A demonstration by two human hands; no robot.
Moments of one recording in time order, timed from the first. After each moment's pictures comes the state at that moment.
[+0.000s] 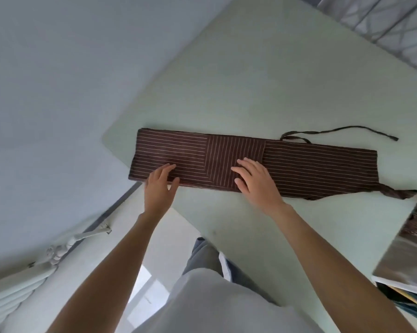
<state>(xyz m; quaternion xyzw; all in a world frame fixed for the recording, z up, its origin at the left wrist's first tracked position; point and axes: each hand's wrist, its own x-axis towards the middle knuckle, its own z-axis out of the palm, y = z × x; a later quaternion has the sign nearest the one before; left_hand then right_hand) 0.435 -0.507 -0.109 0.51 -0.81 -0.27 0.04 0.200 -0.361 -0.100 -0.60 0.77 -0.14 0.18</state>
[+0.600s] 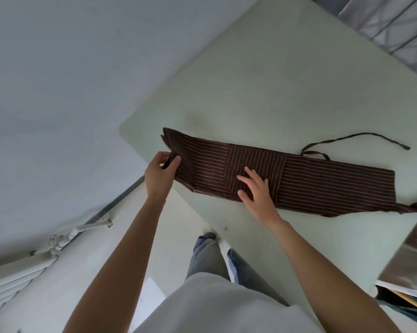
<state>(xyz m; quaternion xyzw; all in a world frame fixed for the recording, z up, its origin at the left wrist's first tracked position) 0.442 -0.526 -0.038 0.65 -0.56 -0.48 0.21 0.255 -0.355 -0.117 -0.47 0.78 -0.25 0.35</state>
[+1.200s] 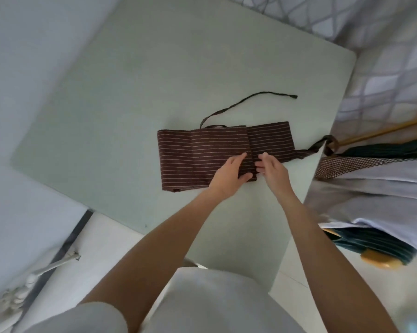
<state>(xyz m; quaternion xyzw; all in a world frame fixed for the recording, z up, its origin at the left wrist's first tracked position) 0.176 -0.300 -0.067 0.24 -0.85 -0.46 -0.13 0.087 -0.184 -0.075 -0.05 0.83 -0.44 0.33</state>
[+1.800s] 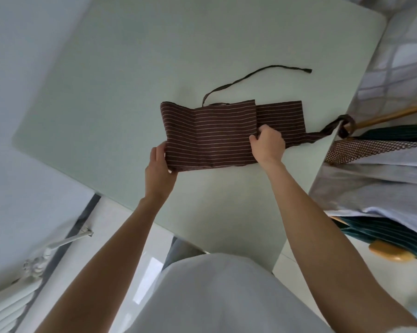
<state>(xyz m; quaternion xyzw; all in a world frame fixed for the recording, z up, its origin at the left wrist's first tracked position) 0.291 -0.360 -0.088 0.43 -0.85 -0.31 0.09 0.073 -0.228 -0.096 -0.17 0.95 -0.18 0.19</state>
